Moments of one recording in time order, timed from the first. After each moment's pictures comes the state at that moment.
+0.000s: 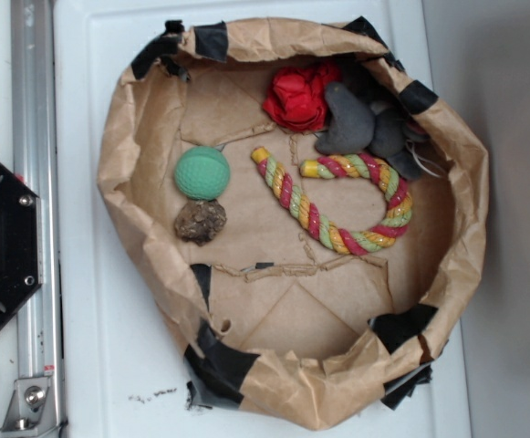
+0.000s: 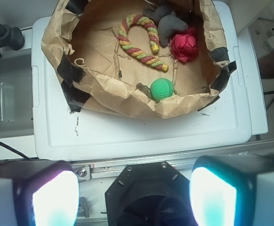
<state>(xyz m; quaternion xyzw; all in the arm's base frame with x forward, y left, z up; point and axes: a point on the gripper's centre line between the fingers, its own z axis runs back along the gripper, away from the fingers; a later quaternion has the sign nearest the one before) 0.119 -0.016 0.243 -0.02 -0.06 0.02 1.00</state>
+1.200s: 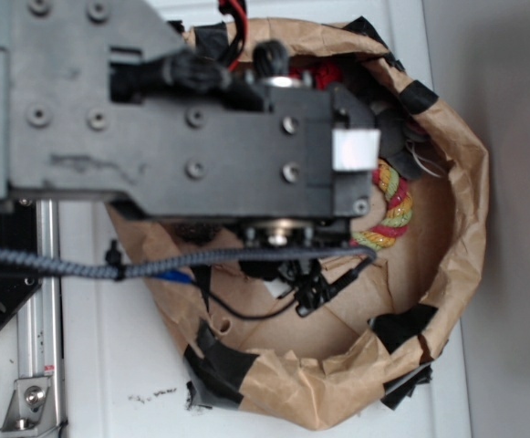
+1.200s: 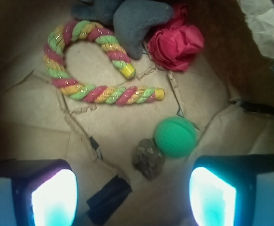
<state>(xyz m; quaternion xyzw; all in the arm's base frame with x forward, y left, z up) 0.233 -0.009 0.116 0.03 0.02 0.28 0.96</state>
